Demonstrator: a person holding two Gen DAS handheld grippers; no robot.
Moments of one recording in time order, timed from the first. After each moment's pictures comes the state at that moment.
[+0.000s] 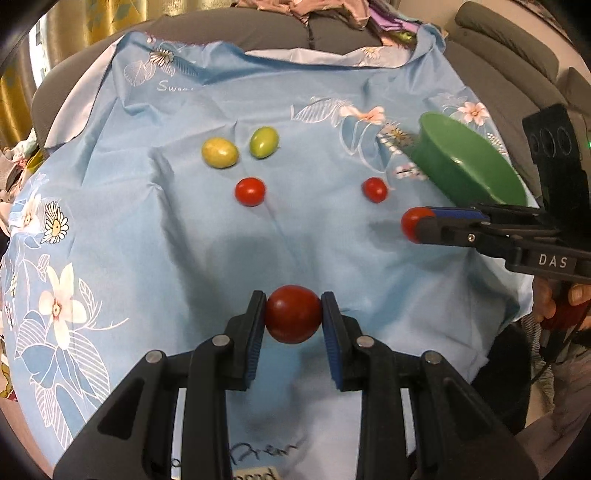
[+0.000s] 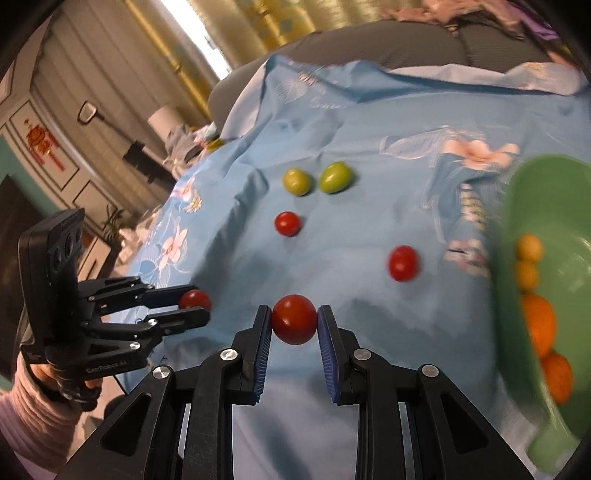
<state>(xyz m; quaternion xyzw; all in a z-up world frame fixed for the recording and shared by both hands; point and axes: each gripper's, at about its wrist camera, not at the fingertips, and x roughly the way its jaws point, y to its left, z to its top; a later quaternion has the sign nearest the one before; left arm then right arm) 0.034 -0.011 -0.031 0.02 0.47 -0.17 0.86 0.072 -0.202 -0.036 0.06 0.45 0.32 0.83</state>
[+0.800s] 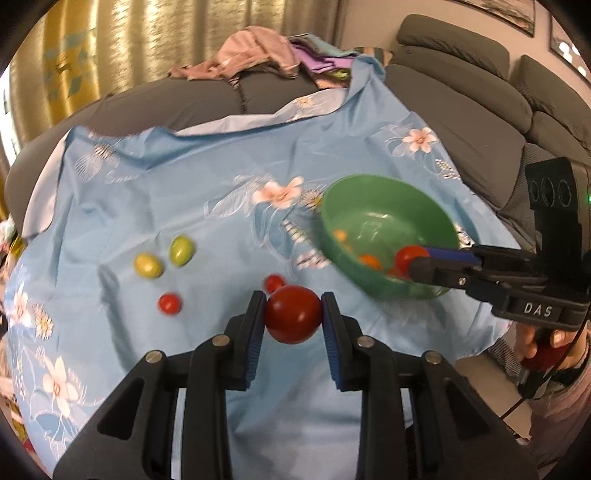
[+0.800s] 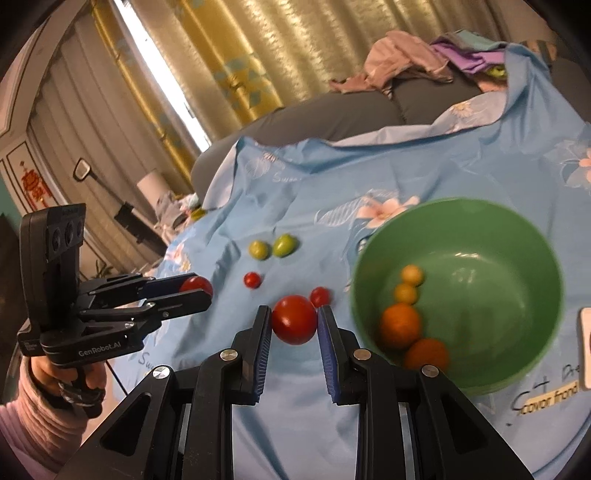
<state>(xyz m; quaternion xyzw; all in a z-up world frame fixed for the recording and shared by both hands) 0.045 -0.107 0.047 0.05 0.39 -0.24 0.89 0.033 -0.295 0.020 0.11 0.35 0.26 0.89</state>
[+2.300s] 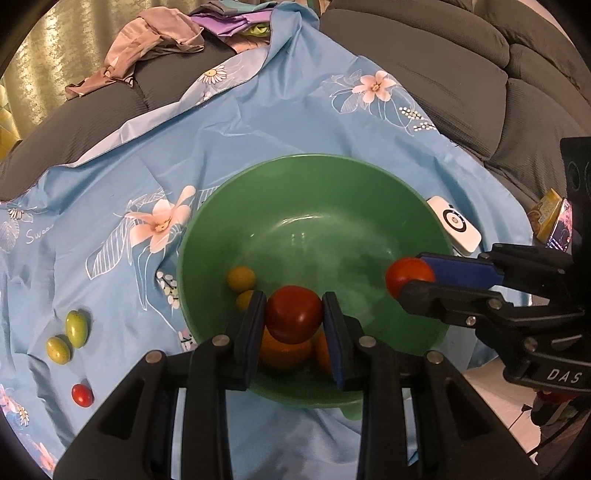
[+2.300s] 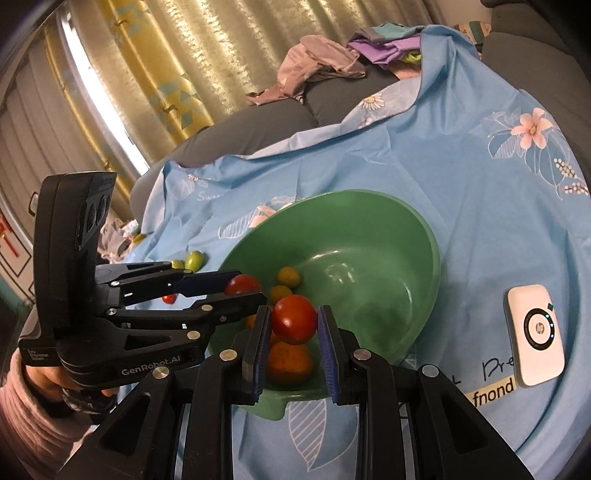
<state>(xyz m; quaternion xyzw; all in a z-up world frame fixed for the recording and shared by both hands) 0.107 -0.254 0.002 0.14 0.43 -0.30 0.84 0.048 -0.383 -0.003 0.13 0.36 0.16 0.91</state>
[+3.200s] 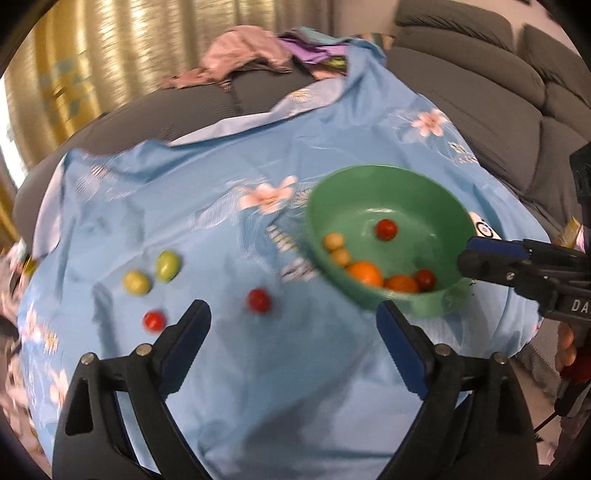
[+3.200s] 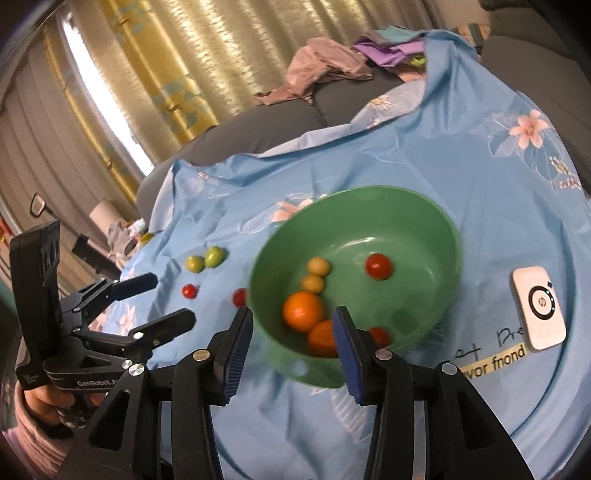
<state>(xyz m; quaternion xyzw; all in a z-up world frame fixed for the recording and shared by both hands) 0.045 -0.148 0.027 0.09 0.39 -0.18 0.90 0.019 -0.349 0.014 0.13 0.36 0.16 0.91</state>
